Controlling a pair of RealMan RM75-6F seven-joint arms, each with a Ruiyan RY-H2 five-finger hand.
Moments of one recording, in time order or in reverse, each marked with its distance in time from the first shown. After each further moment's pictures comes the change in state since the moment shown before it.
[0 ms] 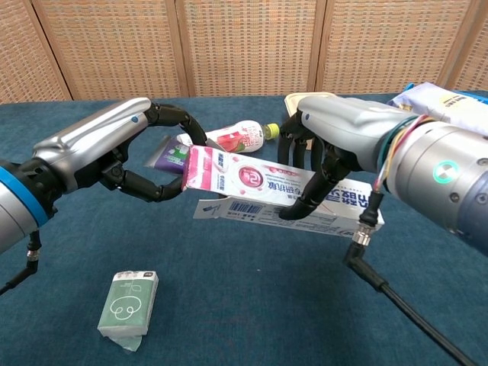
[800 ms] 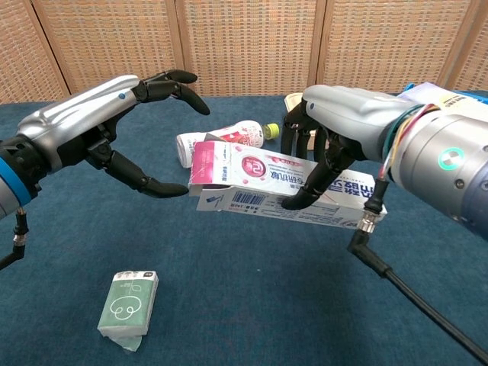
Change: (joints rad) left arm -0.005 0.075 -0.024 -0.069 -0.002 -0.019 -0.064; right arm 0.009 0.019 0.010 -0.002 0.000 0.009 0.026
